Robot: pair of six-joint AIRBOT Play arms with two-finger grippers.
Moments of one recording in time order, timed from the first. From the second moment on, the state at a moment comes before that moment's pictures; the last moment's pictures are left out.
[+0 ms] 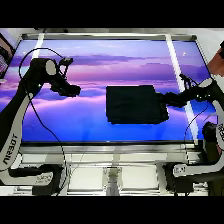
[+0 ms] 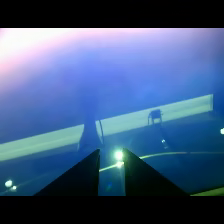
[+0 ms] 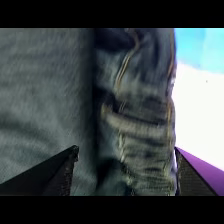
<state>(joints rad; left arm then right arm) -0.23 -1.44 1.45 1.50 -1.36 -1.53 -0.32 -1.55 1.16 -1.04 1.21 1.14</state>
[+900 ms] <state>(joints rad) -0.23 -1.44 1.45 1.50 -1.37 -1.53 -0.23 -1.60 1.16 -1.26 1.26 1.27</state>
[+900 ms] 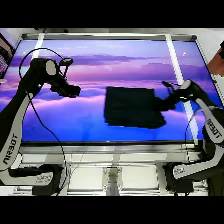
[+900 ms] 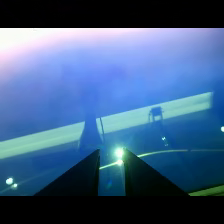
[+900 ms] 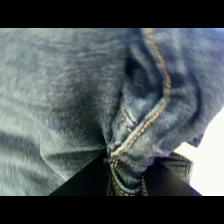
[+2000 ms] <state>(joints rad) -0.23 -1.44 1.45 1.50 -1.37 -1.53 -0.50 -0.94 1.02 -1.13 1.30 1.36</state>
